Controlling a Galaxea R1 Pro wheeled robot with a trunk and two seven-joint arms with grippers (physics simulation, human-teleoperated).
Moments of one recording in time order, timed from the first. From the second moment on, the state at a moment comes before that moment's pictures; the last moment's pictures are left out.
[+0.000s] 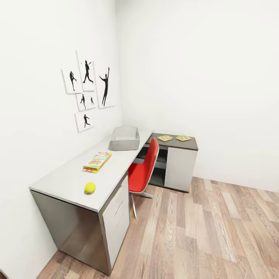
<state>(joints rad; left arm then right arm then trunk) 0.00 0.00 0.00 0.00 0.00 0.00 0.00 0.00 0.00 0.00 0.00 0.00 0.00 0.00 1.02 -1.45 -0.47</state>
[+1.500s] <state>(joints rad) -0.08 0.01 0.00 -0.07 -0.01 0.03 0.00 -0.12 -0.04 0.00 -0.07 0.00 -0.10 0.00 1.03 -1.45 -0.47</state>
